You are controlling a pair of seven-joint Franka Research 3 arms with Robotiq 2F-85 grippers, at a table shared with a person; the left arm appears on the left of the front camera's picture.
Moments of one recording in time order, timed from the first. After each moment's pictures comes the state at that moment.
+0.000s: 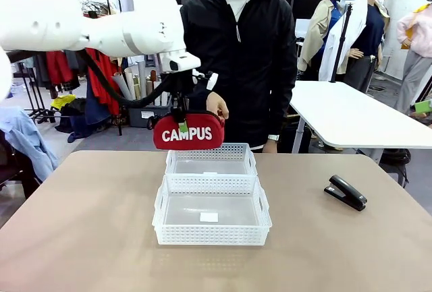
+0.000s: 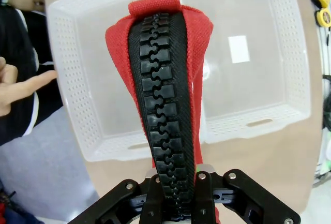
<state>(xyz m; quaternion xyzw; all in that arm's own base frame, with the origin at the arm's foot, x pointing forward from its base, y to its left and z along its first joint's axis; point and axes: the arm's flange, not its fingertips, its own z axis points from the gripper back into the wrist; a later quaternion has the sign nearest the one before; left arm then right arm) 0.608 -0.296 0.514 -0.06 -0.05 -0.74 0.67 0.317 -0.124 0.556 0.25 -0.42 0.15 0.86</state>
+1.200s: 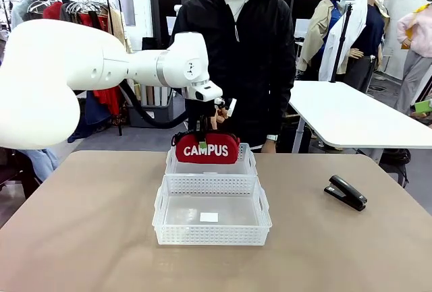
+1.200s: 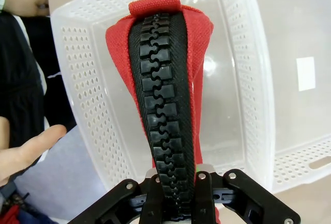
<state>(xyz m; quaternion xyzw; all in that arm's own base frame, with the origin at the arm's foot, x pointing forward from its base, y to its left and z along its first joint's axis) 0.661 -0.354 0.422 -0.02 -0.06 -0.75 0.66 0.317 -0.124 0.556 0.25 -0.42 0.15 0.86</state>
